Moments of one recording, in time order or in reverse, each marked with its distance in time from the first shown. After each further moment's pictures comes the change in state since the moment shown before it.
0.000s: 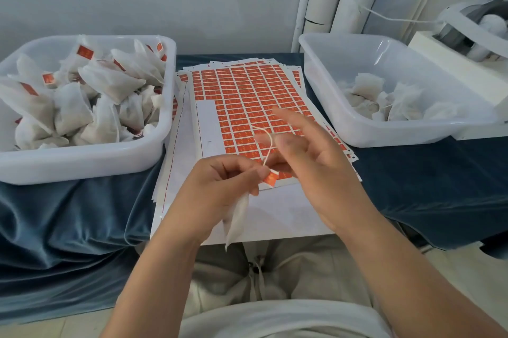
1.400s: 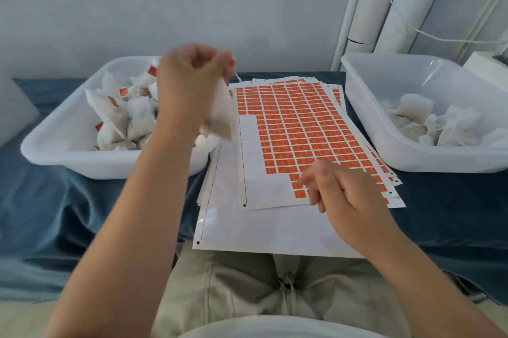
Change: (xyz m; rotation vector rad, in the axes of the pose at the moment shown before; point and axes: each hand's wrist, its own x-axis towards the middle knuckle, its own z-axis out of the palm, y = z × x) left_hand 0.076 0.095 -0.090 0.278 0.687 0.397; right_hand -0.004 0.018 0.004 -0.404 0.001 -0.202
